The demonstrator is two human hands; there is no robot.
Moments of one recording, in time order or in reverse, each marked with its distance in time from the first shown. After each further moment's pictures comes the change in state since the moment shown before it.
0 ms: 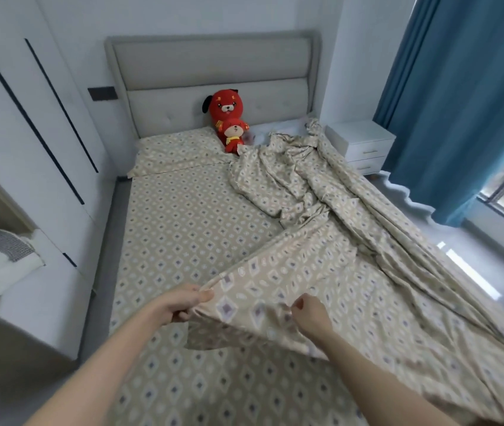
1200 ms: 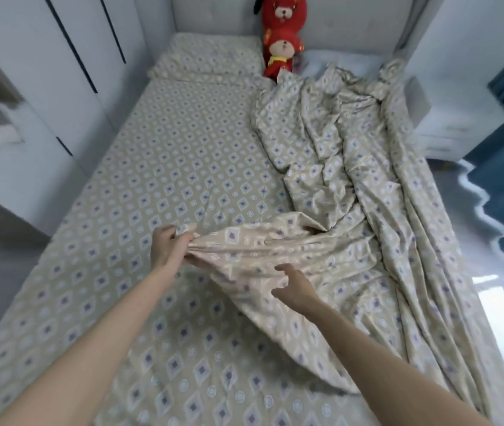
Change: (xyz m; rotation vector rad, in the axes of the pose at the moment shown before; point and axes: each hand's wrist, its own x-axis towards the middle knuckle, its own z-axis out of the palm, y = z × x) left_hand 0.178 0.056 0.192 -0.457 0.912 0.063; right_hand 0.208 0.142 -0.089 -0.154 -0.528 -0.196
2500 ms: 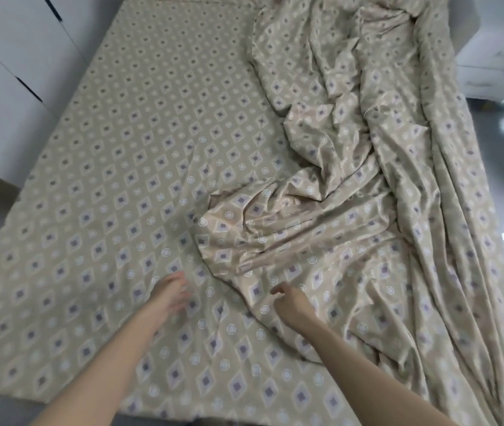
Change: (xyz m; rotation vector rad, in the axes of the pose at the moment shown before) left_hand -0.014 -0.166 0.070 -0.078 -0.156 -0.679; right_hand 0.040 0.127 0.061 -0.050 -0.162 0.154
